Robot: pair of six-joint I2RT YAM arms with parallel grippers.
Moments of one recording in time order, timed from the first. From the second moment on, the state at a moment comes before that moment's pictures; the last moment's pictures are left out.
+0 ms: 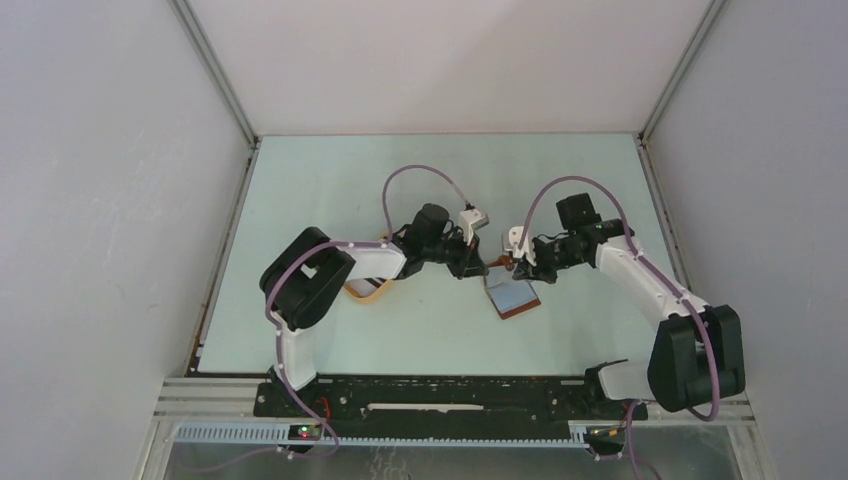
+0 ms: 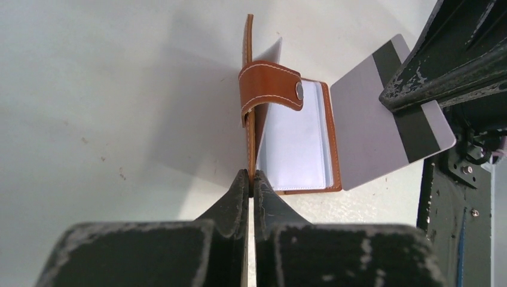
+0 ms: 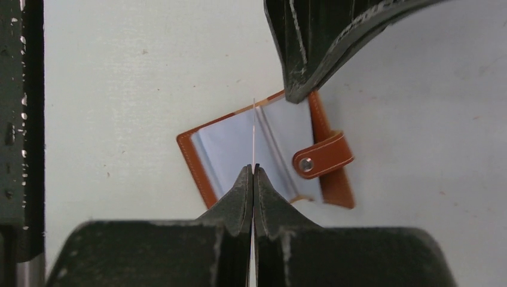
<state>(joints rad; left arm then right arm) -0.74 1.92 1.02 0.38 0.60 -0.17 0.24 1.33 0.92 -0.76 -0.79 -1.21</state>
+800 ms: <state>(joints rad) -0.70 2.04 1.29 -0.03 0.79 0.00 0.24 1.61 1.08 -0.99 -0.80 -1.46</state>
